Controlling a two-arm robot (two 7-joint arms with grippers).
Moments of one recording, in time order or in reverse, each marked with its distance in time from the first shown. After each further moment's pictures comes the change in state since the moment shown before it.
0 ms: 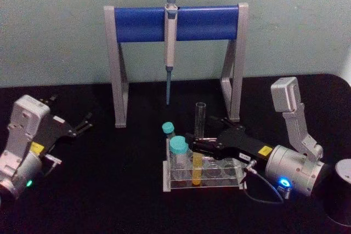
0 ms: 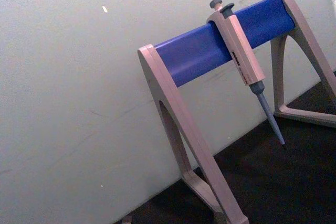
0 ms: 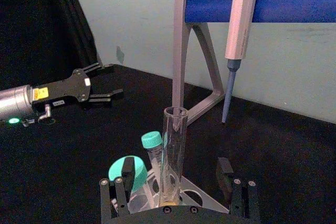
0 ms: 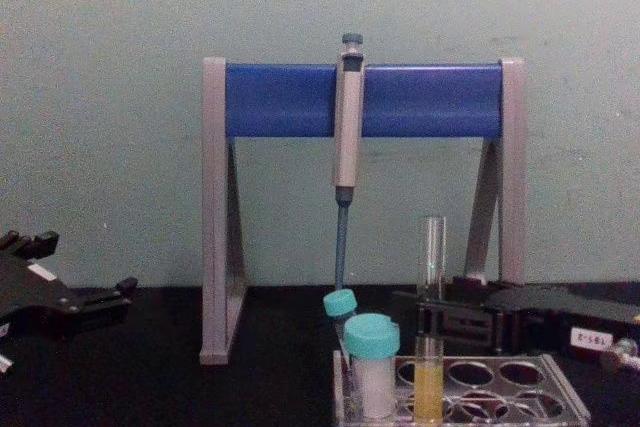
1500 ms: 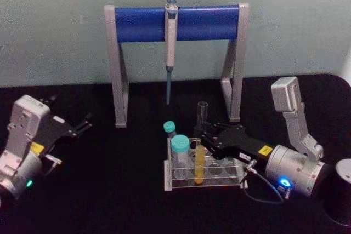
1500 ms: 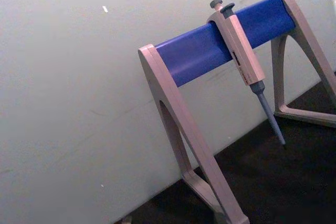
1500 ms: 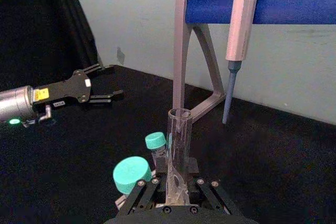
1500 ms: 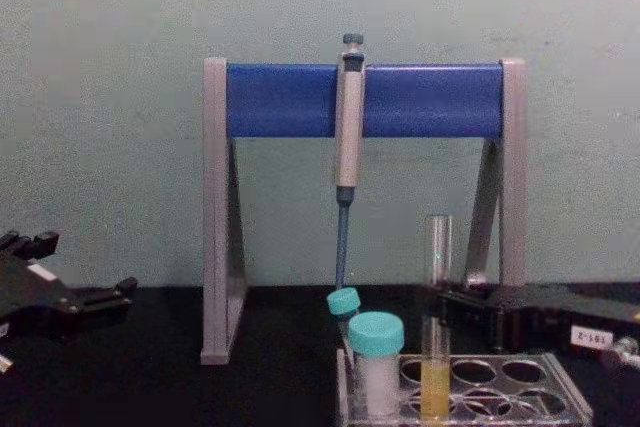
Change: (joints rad) left arm 0.000 0.000 0.000 0.000 0.000 0.000 0.000; right arm -0.001 0.000 0.001 -0.001 0.000 -0.002 0.000
